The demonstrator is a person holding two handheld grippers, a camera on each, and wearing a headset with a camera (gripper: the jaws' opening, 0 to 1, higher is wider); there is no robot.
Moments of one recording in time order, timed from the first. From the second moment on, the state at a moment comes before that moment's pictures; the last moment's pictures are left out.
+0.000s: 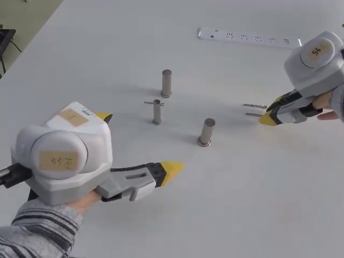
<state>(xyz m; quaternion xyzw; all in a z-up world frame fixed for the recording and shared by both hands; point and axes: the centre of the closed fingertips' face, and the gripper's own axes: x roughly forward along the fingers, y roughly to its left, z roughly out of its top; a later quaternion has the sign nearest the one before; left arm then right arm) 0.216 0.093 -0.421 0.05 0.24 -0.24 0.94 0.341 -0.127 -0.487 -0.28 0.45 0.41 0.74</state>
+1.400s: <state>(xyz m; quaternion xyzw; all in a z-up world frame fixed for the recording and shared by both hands) 0.201 0.086 -0.418 0.04 0.26 -0.26 0.93 0.340 -0.127 -0.477 -0.41 0.38 0.45 0.70</state>
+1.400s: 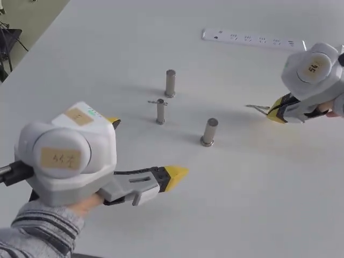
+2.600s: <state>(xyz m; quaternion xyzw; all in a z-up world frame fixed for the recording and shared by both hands) 0.217 0.037 -0.391 -0.06 0.25 -0.32 0.91 0.252 -0.035 -0.402 -0.45 0.16 0.55 0.68</state>
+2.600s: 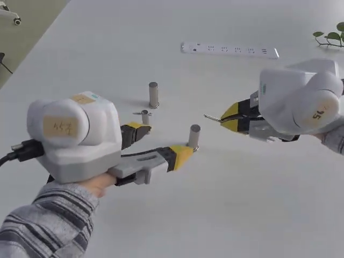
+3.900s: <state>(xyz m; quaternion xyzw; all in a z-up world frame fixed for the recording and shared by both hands) 0.208 0.014 -0.377 -0.20 0.24 -0.36 0.88 0.206 0.006 -0.388 -0.48 0.06 0.60 0.63</state>
